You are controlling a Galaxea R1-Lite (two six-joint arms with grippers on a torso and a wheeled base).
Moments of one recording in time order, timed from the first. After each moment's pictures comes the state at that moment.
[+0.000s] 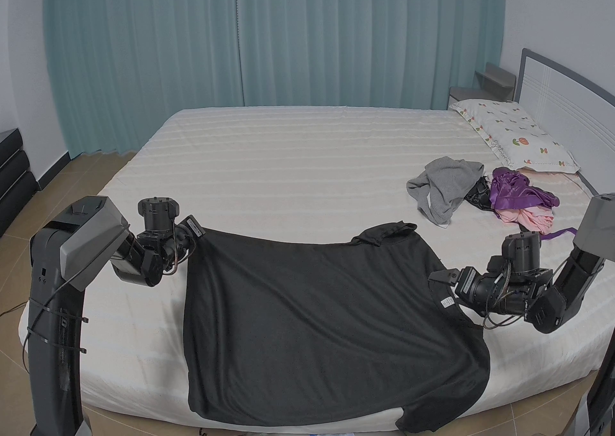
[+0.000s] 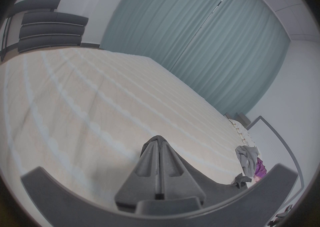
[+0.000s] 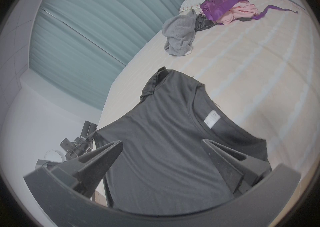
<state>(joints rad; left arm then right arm) -0.06 2.54 -1.35 -0.79 0.05 -0.66 0.19 2.09 -0.52 -0.94 0.23 0.75</state>
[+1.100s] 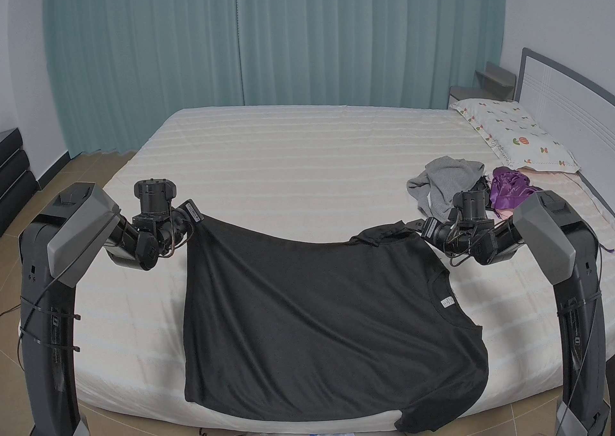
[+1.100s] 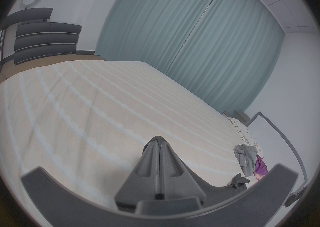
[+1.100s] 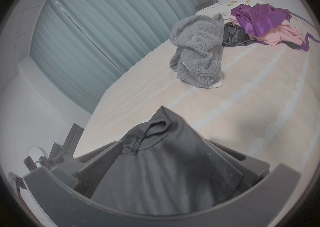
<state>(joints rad) -0.06 2.47 -1.41 -0.69 0.05 -0.59 0.11 2.63 -1.60 -0.47 0.20 0.59</state>
